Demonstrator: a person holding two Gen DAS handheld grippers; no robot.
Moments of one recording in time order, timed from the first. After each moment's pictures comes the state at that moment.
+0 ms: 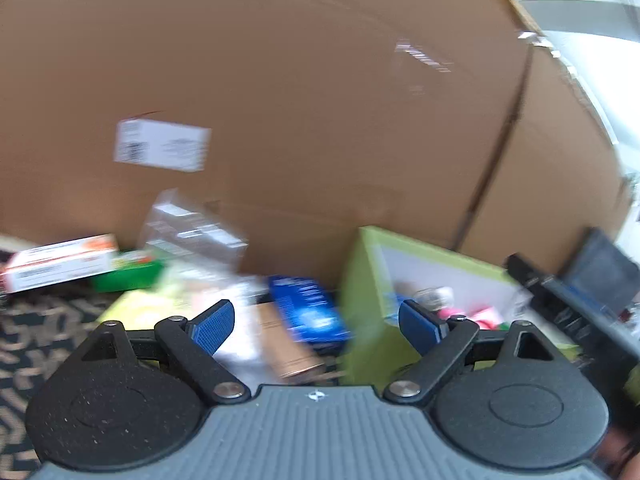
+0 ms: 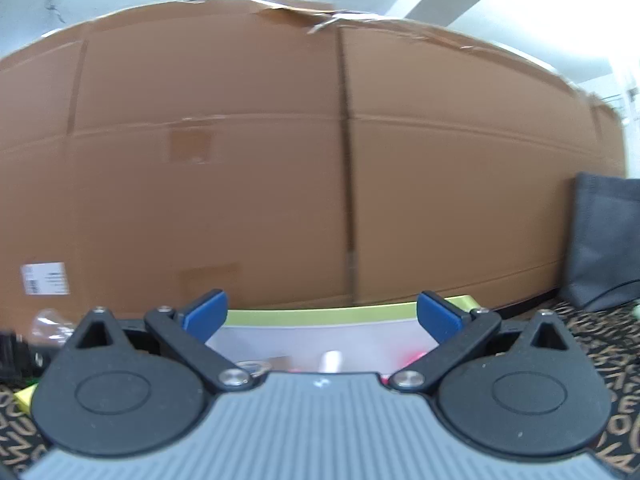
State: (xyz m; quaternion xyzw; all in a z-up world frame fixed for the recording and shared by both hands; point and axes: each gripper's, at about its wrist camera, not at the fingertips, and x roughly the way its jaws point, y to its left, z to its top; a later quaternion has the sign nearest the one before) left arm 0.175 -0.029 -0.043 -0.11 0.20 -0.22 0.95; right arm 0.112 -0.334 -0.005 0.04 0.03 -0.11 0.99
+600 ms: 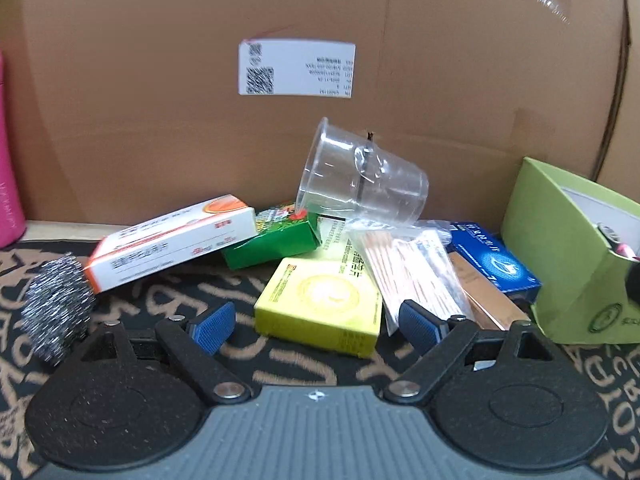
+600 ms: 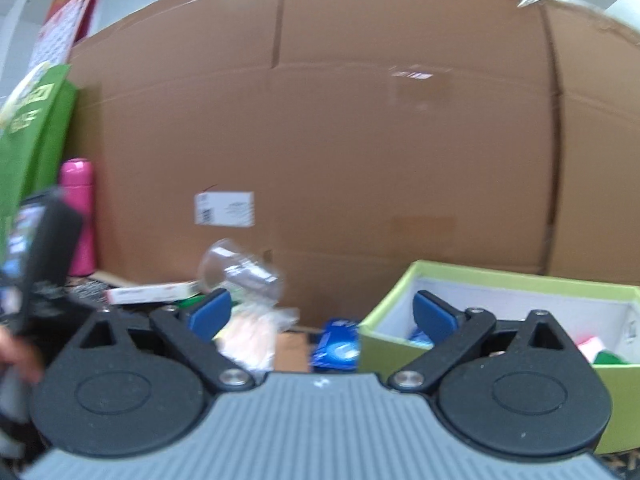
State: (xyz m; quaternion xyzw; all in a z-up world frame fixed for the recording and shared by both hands) left arm 0.246 0.014 -0.087 -0.01 0.27 -0.12 0.95; right arm 0.112 -0.245 -0.023 -0.03 0.10 0.12 0.99
